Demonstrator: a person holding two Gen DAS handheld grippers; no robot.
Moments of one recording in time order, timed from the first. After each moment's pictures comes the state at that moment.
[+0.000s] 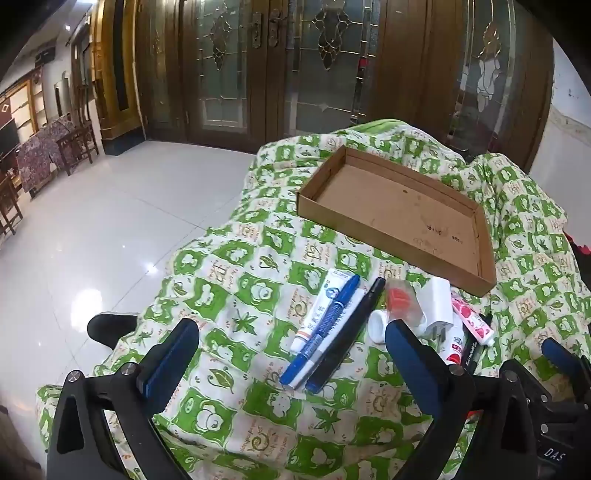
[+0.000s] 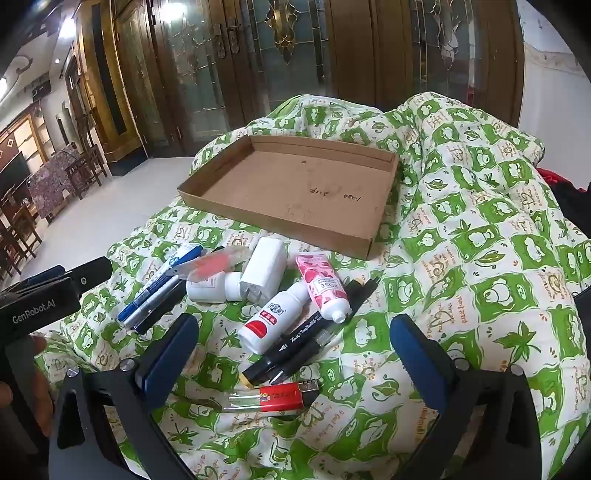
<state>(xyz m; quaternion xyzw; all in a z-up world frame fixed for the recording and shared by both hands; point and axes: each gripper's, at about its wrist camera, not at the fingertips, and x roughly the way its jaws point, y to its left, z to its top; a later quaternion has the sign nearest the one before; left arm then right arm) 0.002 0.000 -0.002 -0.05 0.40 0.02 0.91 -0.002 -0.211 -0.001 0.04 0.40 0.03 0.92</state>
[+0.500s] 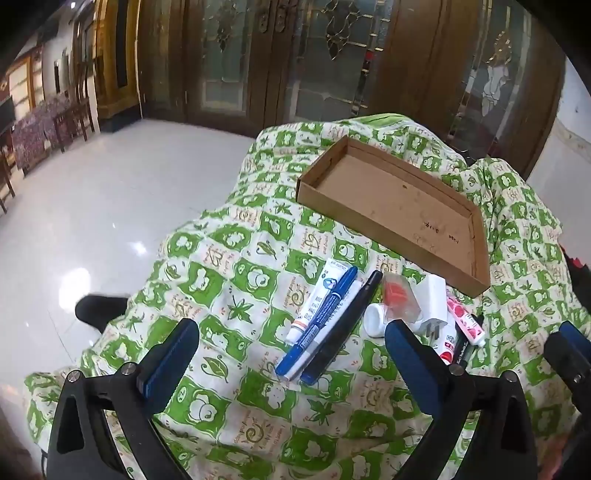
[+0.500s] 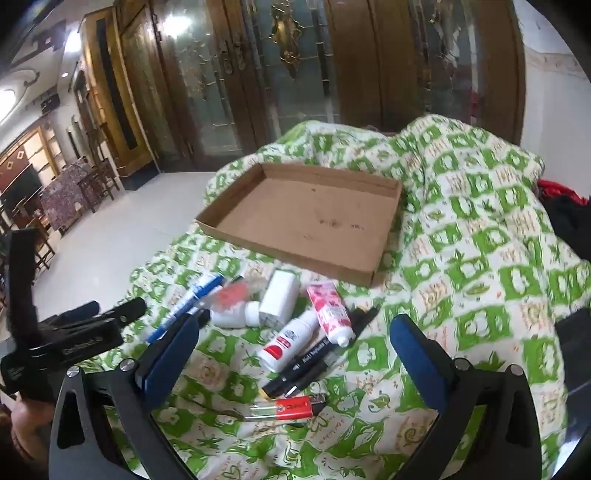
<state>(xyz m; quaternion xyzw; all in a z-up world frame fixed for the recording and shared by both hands) 0.005 0.009 -0.003 -0.09 0.42 0.01 0.90 -0.003 -0.214 0.046 0.05 0.37 0.06 0.92</state>
